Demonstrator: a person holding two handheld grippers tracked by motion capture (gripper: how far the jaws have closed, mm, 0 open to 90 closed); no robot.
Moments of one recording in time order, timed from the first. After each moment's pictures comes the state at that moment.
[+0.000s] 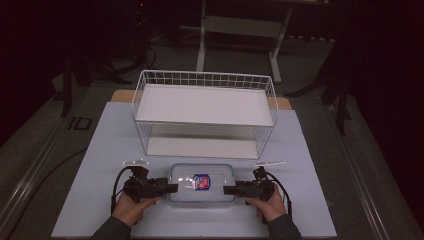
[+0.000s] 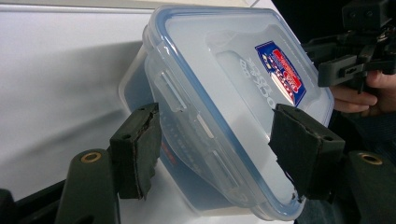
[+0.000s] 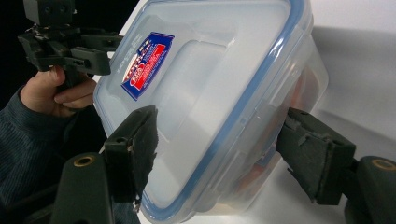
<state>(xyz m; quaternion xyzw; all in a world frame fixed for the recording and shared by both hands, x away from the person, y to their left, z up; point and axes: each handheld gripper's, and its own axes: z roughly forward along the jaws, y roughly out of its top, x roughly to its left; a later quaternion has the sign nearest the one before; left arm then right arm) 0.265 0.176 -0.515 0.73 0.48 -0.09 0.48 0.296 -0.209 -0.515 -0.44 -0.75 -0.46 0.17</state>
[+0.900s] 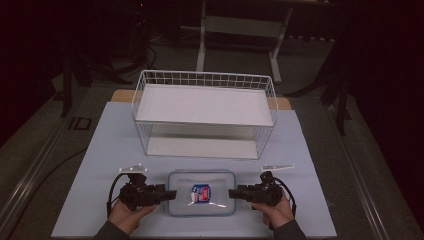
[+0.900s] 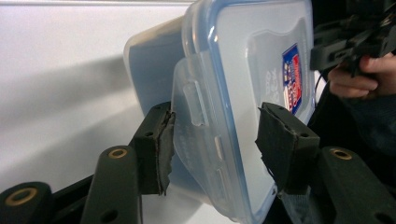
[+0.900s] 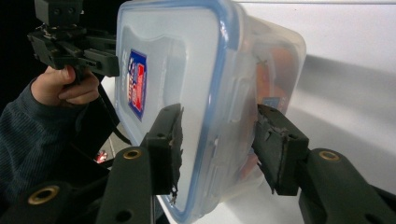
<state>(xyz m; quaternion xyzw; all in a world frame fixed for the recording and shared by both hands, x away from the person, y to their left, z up) 0.237 0.174 -0.494 0.75 0.46 -0.08 0.47 0.275 -0.222 -0.497 -0.42 -0.76 -0.48 0.15</state>
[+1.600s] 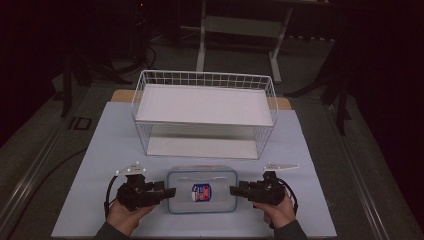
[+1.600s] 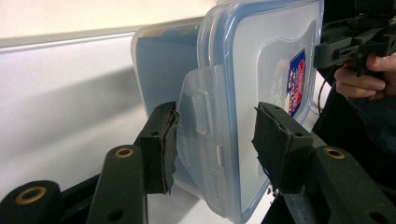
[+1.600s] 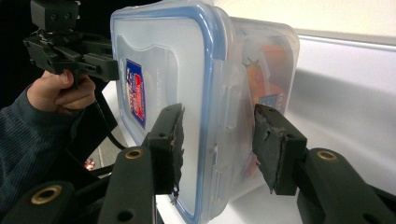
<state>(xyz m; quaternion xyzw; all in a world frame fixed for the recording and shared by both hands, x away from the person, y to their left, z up) 0.229 0.172 -0.476 0.75 0.45 -0.03 0.49 0.269 -0.222 -0.481 -0.40 -0.76 -0.51 0.11</state>
